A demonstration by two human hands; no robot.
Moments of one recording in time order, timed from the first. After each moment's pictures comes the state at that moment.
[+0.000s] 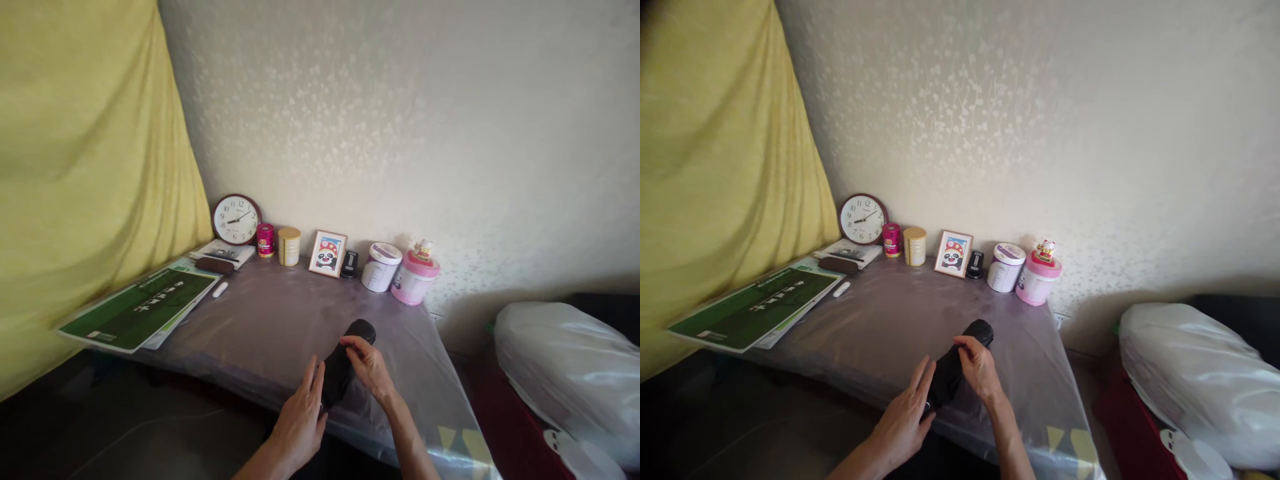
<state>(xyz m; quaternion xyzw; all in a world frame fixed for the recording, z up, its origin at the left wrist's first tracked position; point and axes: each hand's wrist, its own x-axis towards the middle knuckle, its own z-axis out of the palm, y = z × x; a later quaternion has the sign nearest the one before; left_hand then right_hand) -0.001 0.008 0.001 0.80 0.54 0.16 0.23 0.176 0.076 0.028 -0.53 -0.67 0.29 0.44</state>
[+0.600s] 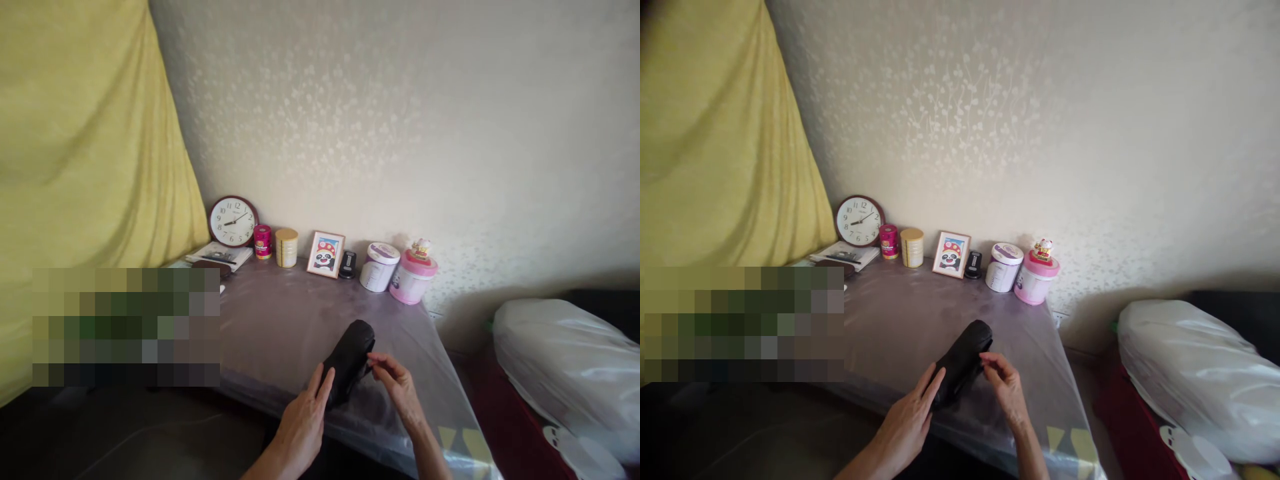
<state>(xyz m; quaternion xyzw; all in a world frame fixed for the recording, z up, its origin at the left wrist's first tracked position) 0.004 0.012 -0.006 0.81 0.52 0.13 0.23 0.223 0.043 0.020 -0.57 -0.54 0.36 0.51</state>
